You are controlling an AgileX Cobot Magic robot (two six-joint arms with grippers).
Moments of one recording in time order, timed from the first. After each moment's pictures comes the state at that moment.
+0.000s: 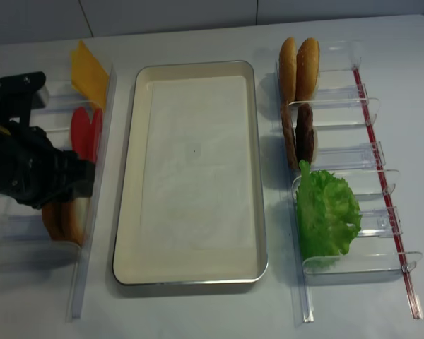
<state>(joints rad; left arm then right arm) 0.01 1.25 -0.82 -0.26 0.88 0.20 -0.03 -0.02 -0.47 0.09 1.13 -0.07</state>
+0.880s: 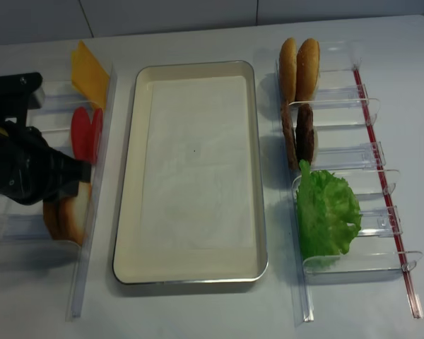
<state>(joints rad) 0.01 1.25 -0.82 -0.21 0.87 0.16 -0.03 -0.02 -0.47 0.09 1.13 -0.07</state>
